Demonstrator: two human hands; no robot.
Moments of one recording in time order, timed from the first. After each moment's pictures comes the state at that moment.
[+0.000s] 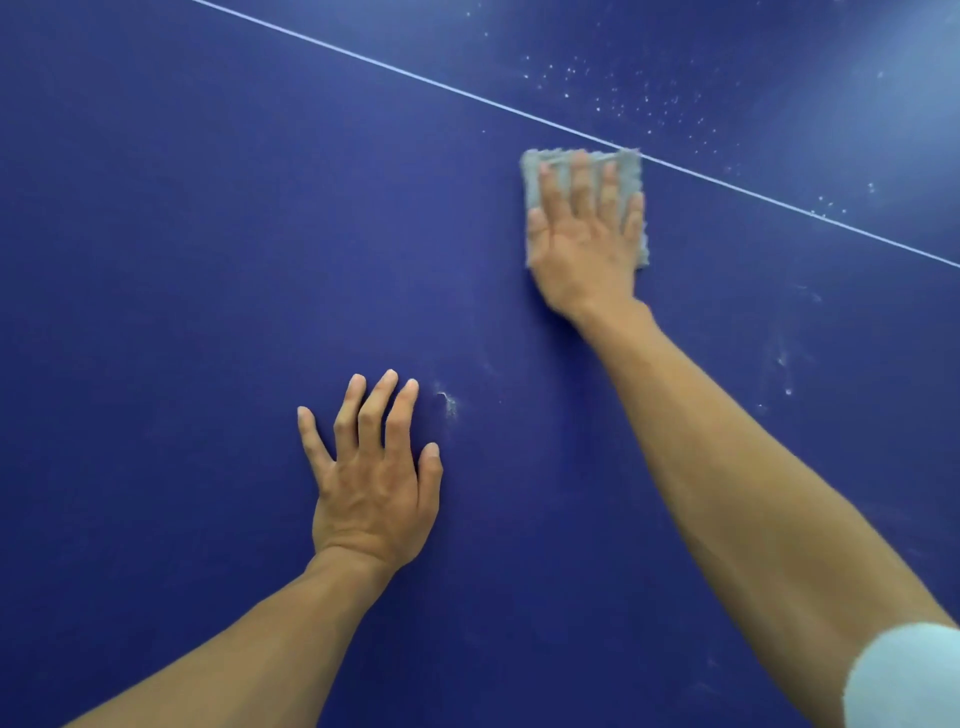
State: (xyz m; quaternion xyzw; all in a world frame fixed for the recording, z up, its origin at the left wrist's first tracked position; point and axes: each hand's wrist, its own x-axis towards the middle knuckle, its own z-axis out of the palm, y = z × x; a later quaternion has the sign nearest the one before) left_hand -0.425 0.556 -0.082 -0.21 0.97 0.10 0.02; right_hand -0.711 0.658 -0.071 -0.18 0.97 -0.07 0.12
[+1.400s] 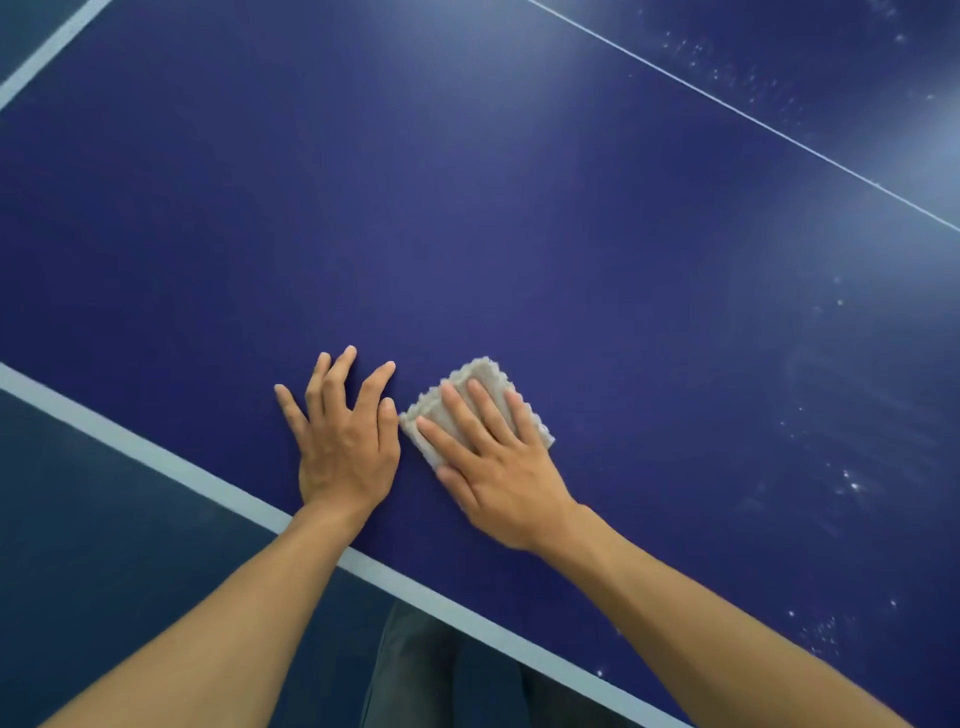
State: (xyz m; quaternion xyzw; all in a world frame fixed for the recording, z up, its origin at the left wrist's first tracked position) left_hand -0.178 0.511 -0.077 -0.35 0.92 0.17 -0.04; right_hand -0.283 0.693 -0.071 -0.56 0.82 -0.03 0.13
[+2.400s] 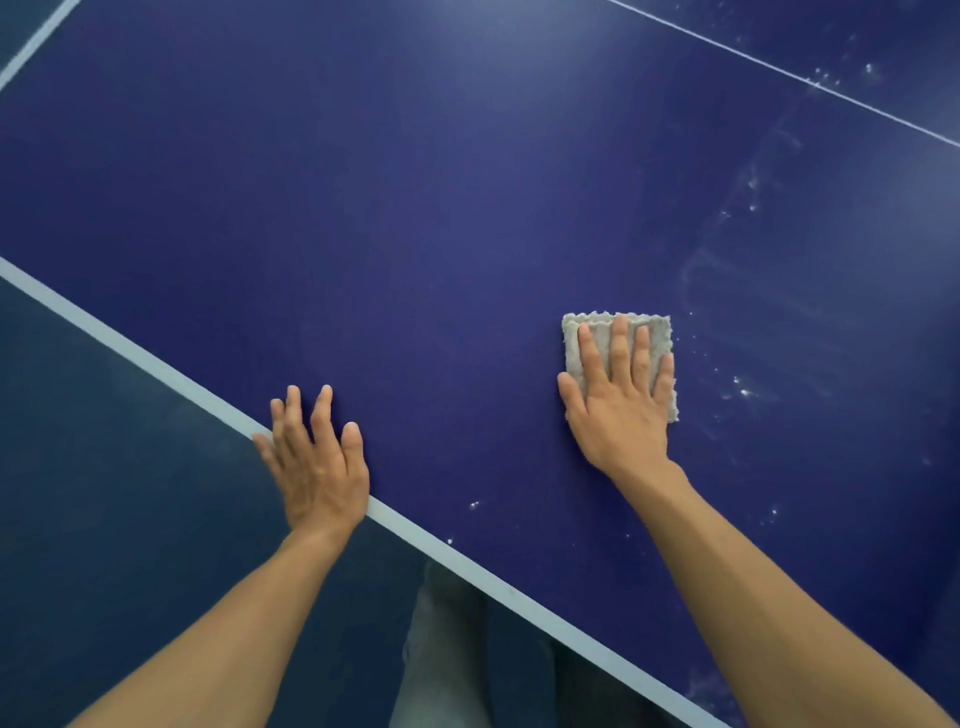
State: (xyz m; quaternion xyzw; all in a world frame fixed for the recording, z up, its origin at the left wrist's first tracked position) left_hand -0.119 0.718 -0.079 -0.50 0.85 0.16 -0.02; right_hand -0.370 0.934 -0.070 -0.26 0.94 -0.02 0.20
